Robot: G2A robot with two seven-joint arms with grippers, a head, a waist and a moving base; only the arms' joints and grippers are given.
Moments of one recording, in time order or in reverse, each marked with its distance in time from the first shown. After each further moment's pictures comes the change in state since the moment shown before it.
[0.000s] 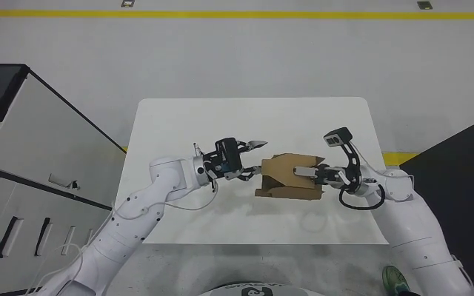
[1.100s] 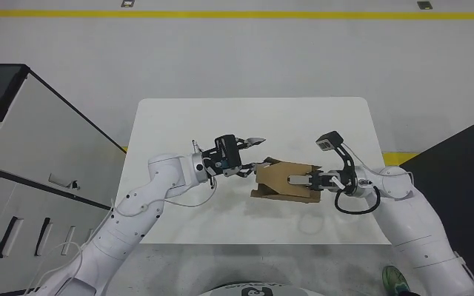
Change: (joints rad) left arm -0.014 -0.003 -0.009 0.016 0.016 -0.007 -0.009; right arm 0.018 0.033 -0.046 -0.032 -0.063 0.015 0.015
